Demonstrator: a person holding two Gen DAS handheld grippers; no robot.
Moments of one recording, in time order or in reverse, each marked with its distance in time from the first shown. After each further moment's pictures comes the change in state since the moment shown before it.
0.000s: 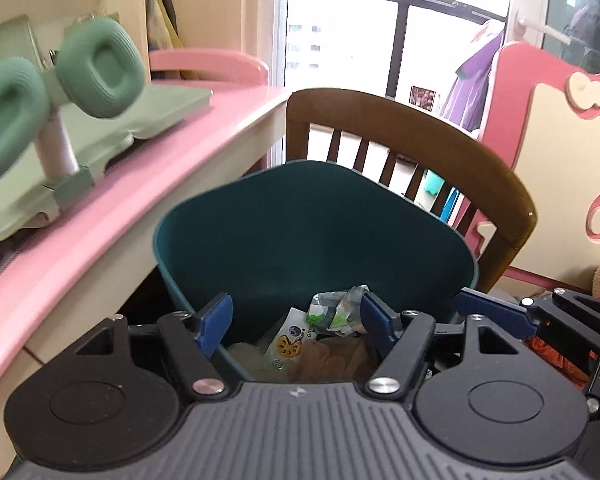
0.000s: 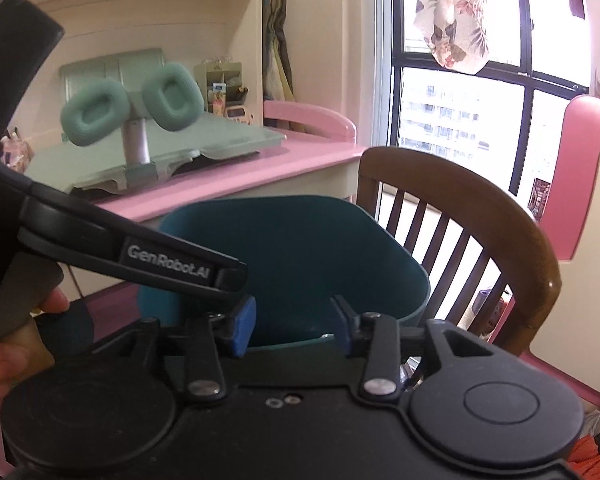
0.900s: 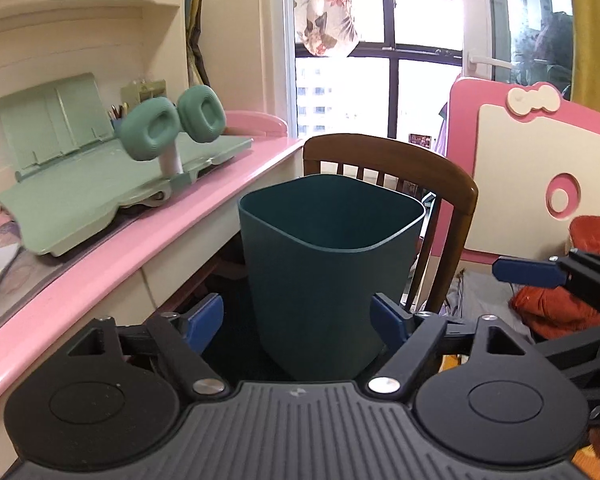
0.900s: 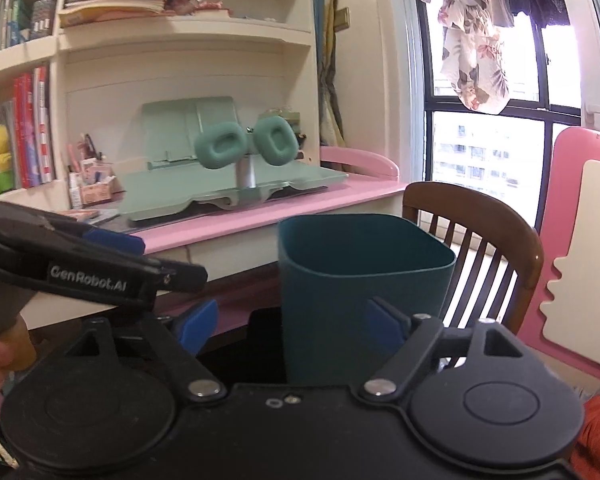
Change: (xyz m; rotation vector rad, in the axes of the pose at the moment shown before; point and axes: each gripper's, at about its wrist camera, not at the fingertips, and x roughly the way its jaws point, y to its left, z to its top) left arm -0.170 0.012 -0.129 0.069 -0.213 0.062; right arm -0.141 0.059 -0.067 -0.014 -0.146 0.123
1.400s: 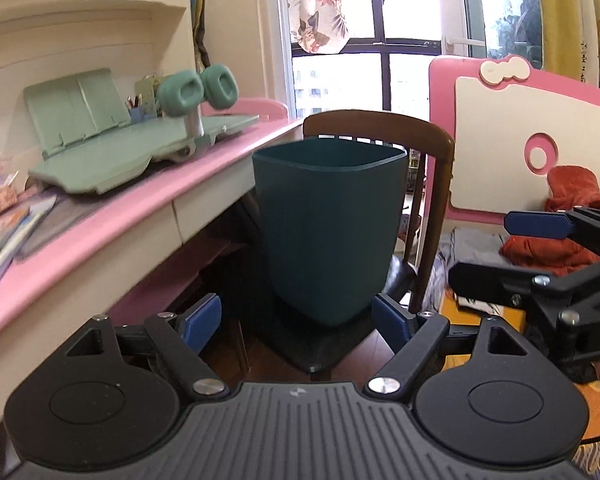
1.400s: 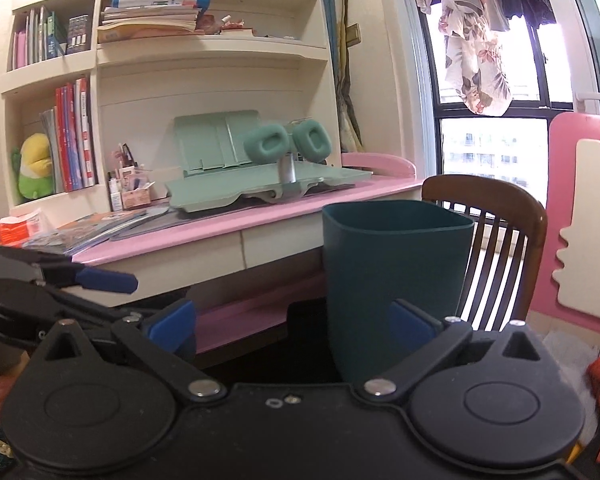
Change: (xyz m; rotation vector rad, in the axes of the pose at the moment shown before) left arm -0.074 0.008 -0.099 0.031 0.001 0.000; right arm -0.058 0.053 -0.060 0.047 -0.055 0.041
